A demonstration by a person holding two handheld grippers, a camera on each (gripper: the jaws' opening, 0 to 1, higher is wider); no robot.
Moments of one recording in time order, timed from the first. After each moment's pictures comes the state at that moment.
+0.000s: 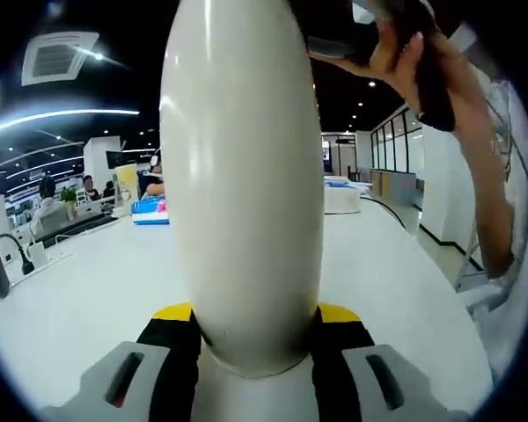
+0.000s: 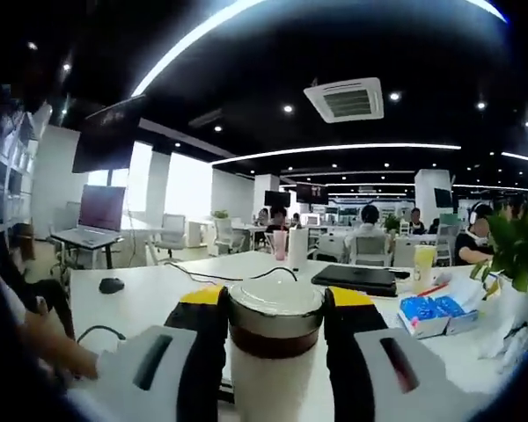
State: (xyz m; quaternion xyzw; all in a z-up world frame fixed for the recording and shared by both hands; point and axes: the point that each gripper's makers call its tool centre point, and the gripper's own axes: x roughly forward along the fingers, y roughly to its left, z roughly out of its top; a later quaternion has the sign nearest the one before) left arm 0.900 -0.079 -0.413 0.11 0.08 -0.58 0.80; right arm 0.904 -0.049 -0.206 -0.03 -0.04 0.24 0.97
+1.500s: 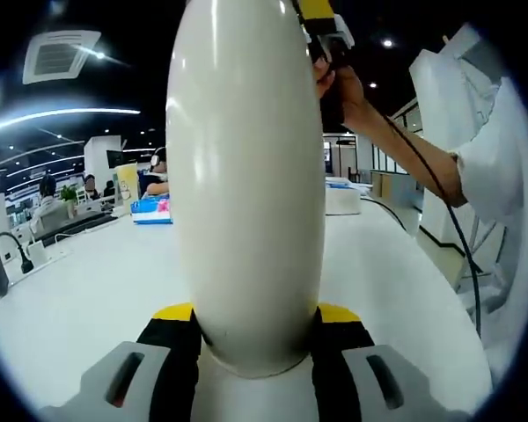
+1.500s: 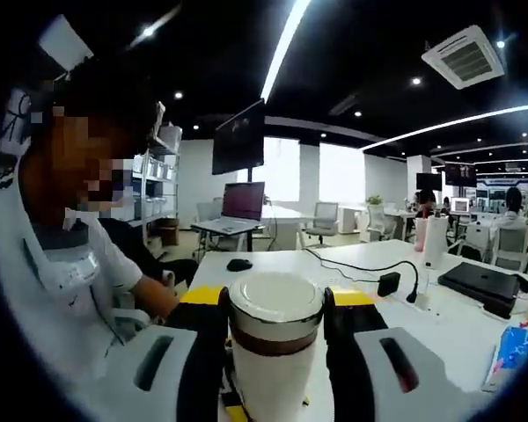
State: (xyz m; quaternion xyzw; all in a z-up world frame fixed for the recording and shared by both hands) left arm 0.899 -0.080 -0.415 0.11 0.08 -0.58 0.80; right arm 0.886 -0.044 -0.212 -0.03 0.01 0.60 0.80
